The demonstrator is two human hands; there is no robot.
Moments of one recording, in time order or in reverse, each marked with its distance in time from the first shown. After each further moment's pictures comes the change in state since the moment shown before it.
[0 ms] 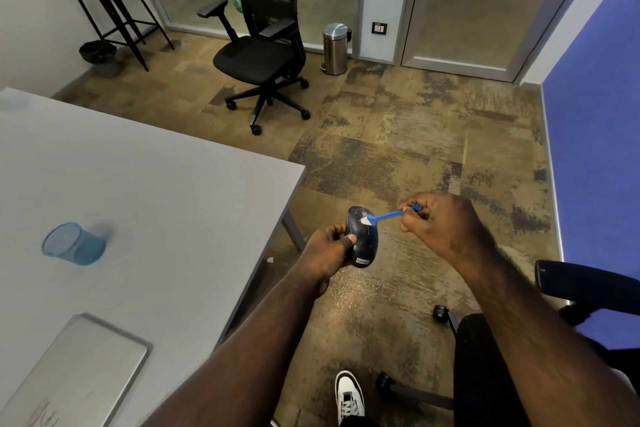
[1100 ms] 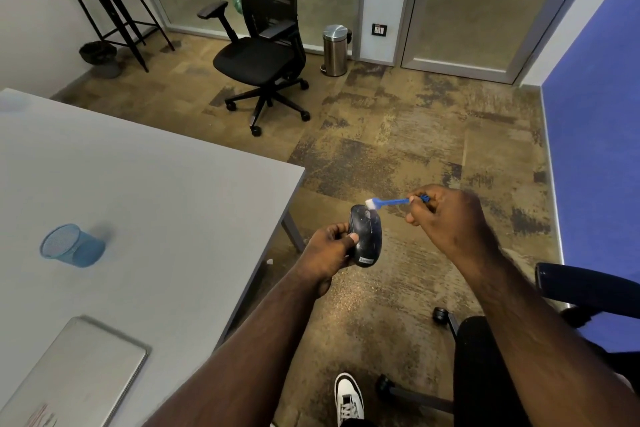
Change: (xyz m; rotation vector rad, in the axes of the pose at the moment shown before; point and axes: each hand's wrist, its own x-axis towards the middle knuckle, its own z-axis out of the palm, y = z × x) left_hand 0.003 0.004 0.002 -0.033 -0.051 0.022; right_hand 0.007 0.001 -0.003 0.069 0.094 -0.014
